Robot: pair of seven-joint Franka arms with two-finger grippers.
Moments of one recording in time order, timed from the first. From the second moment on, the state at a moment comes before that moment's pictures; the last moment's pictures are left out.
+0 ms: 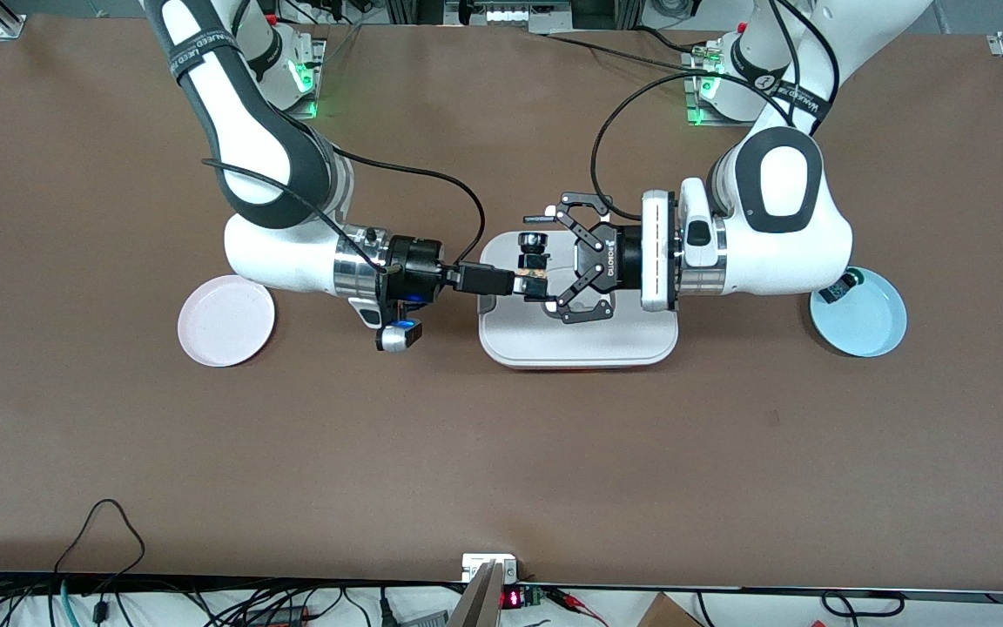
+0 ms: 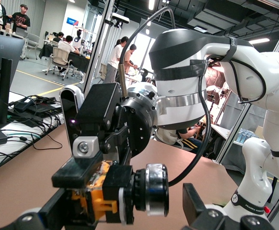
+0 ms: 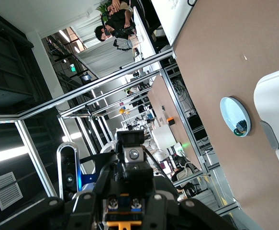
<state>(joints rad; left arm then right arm) -0.04 0.40 -0.42 -1.67 -1.47 2.07 1.65 0.47 0.52 0.09 -1.49 1.77 2.21 -0.10</state>
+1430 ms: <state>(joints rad) 0.00 0.38 -0.40 -1.66 -0.96 1.92 0.87 0.24 0.52 0.08 -1.49 1.42 1.82 -0.08</state>
